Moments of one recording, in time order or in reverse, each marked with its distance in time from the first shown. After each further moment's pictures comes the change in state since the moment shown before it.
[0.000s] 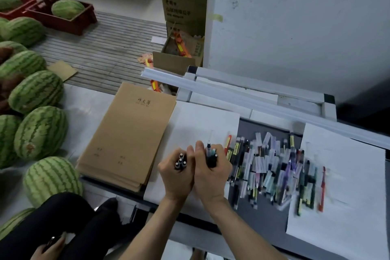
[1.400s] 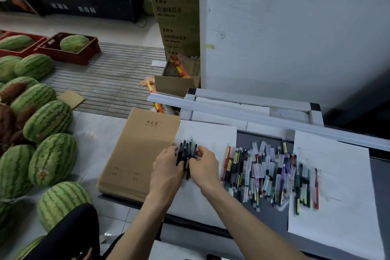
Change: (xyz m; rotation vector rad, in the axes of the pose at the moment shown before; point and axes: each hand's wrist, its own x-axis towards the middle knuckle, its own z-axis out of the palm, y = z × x) left_hand 0.065 0.036 -0.054 0.599 -0.503 -0.222; right_hand 0.023 -0.038 0.025 -0.293 -0.314 0.463
